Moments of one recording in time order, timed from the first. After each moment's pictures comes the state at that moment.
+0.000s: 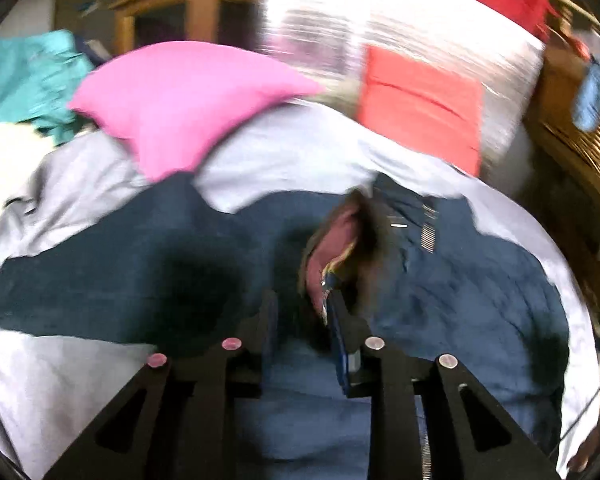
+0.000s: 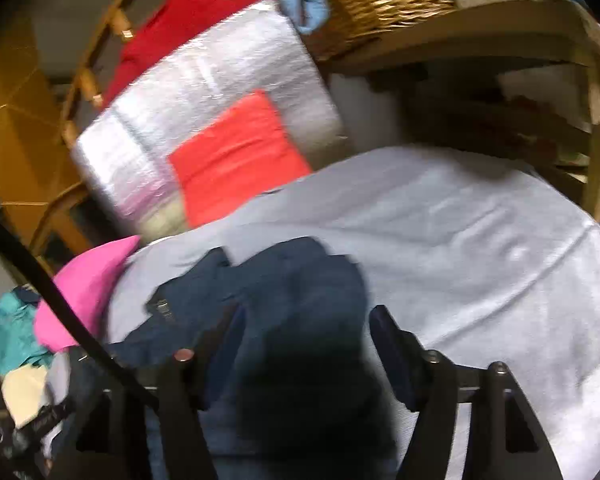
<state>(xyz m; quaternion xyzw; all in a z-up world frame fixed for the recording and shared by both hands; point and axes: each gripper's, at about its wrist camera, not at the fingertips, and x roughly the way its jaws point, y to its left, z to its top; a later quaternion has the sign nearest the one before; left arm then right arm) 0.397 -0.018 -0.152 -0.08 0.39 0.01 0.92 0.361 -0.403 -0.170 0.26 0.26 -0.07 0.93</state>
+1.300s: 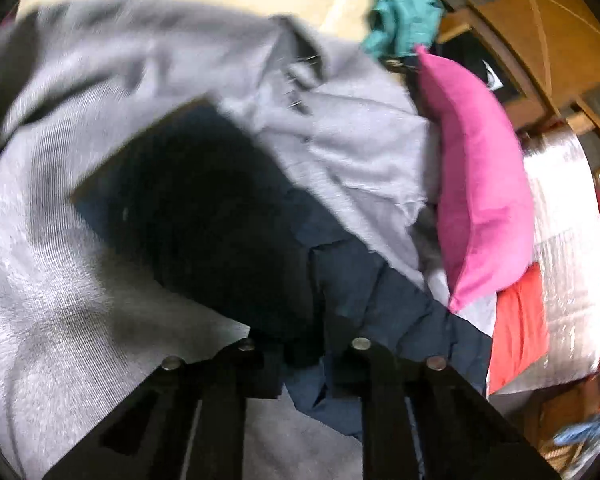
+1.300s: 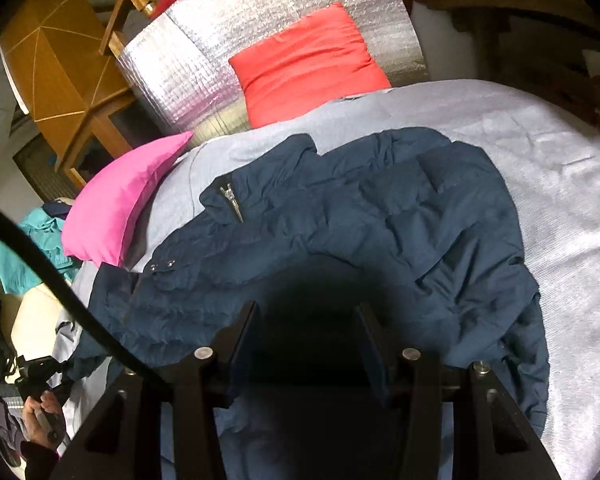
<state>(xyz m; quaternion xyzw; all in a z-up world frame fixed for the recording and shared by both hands) 0.377 0.287 -0.249 -0.47 0.34 0.18 0.80 0.385 -0.327 -0.202 0.23 0.35 0.02 0.91</state>
